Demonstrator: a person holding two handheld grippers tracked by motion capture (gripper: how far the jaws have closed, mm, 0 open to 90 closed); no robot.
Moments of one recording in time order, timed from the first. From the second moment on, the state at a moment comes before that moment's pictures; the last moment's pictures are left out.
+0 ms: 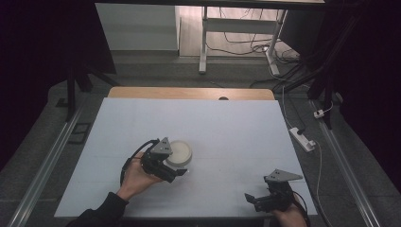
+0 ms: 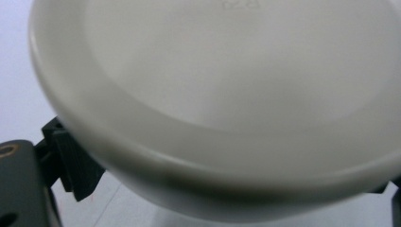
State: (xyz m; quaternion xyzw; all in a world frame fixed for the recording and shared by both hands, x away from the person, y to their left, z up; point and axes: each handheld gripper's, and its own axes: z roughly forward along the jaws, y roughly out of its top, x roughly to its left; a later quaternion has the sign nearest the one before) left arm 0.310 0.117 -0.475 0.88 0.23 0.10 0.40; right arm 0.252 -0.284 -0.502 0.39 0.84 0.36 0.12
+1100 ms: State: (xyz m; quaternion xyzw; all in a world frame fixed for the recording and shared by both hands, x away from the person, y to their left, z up) left arm 0.311 0.098 -0.452 0.88 0.21 0.09 0.42; right arm 0.252 -0.285 -0.501 0.39 0.83 0.37 0.13
